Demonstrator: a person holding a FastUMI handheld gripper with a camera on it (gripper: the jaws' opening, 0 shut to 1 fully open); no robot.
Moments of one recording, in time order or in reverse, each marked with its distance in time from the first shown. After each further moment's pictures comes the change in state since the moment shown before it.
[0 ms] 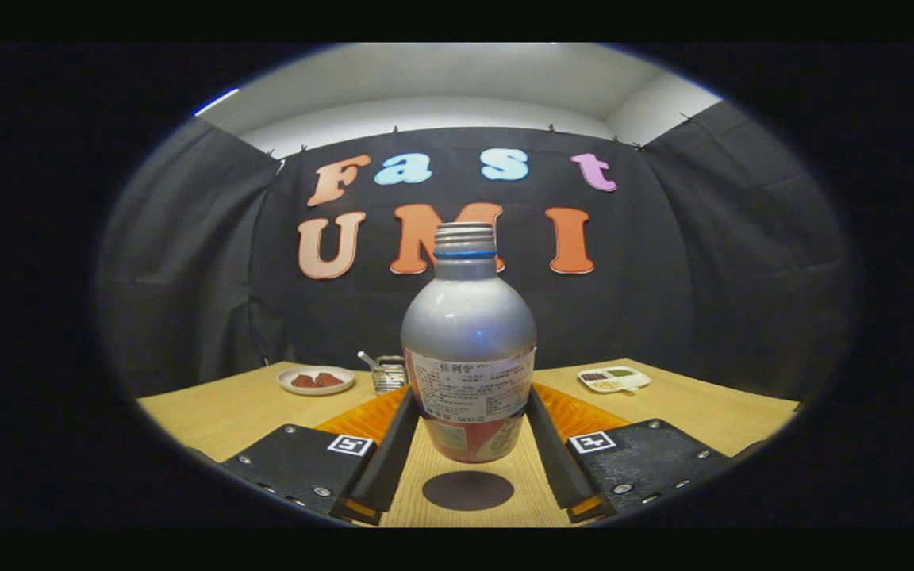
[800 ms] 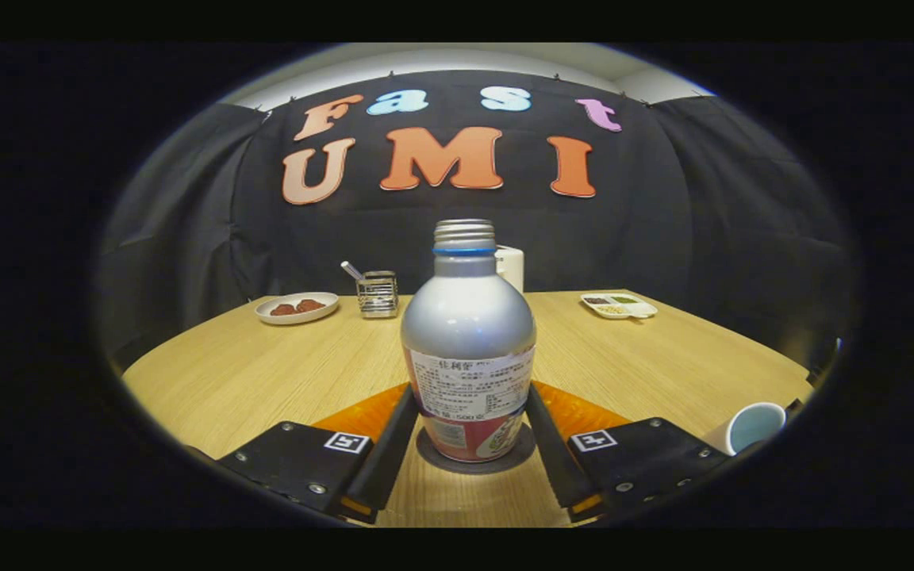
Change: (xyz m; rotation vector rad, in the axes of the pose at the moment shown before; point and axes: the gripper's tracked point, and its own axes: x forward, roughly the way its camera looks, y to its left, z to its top) arm 0.000 0.002 -0.097 0.025 0.257 -0.036
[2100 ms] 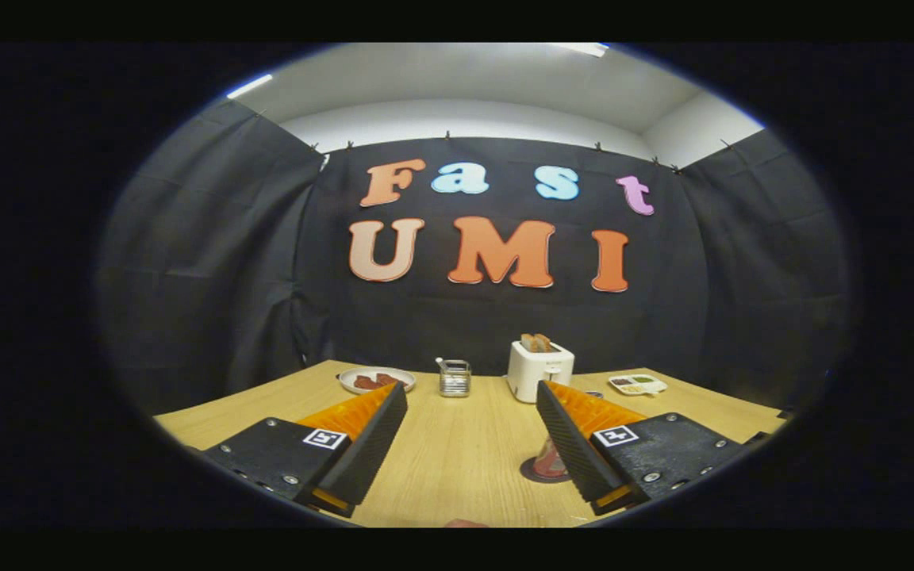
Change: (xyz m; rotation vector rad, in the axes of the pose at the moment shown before) arm -0.147 0.132 0.143 -0.056 -0.338 0.101
